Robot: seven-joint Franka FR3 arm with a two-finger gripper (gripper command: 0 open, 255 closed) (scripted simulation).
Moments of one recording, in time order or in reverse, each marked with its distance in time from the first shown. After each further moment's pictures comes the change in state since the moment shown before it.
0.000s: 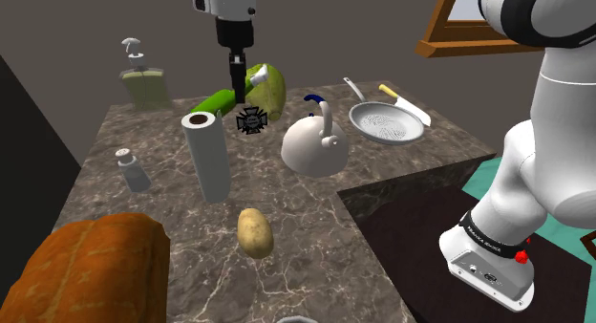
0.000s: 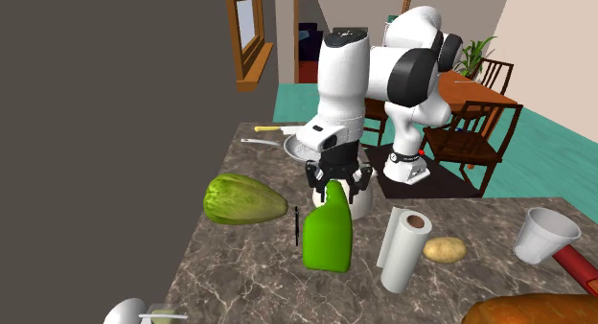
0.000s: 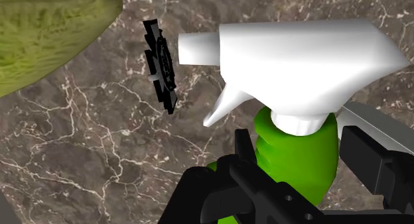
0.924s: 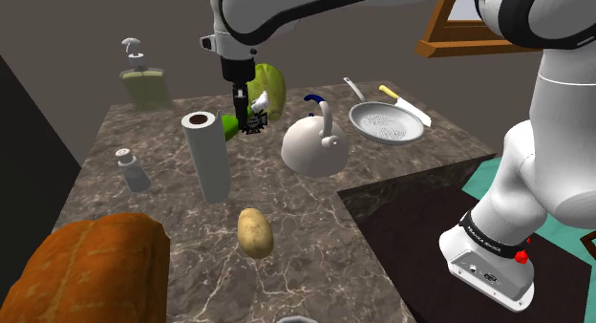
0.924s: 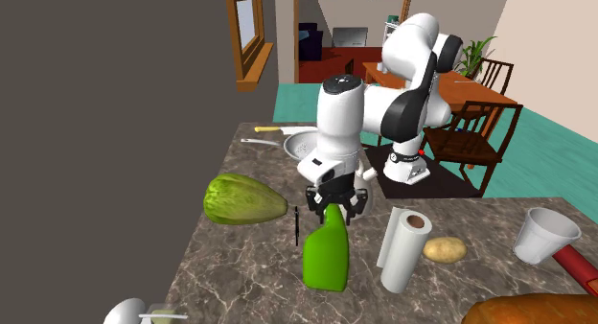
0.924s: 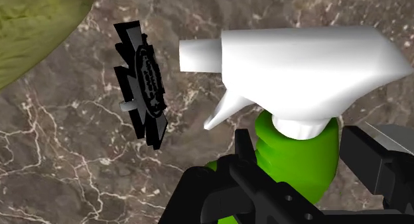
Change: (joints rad) arm 0.005 0.010 0.002 -0.172 0.004 0.182 -0.007
